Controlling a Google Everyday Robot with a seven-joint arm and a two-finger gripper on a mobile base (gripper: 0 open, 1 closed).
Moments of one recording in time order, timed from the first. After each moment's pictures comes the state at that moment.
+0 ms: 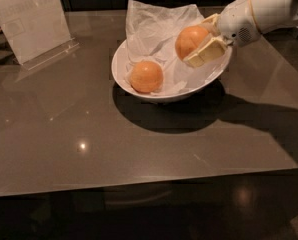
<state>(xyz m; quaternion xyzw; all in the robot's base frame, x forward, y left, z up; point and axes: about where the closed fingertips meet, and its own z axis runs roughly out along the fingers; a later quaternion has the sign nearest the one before) 0.623 -0.117 0.947 -0.59 0.67 0.19 0.40</state>
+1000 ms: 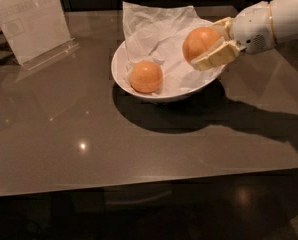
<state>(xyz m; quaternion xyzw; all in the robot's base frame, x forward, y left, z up) 0.599 -0.131 0.956 -0.57 0.67 0.22 0.43</state>
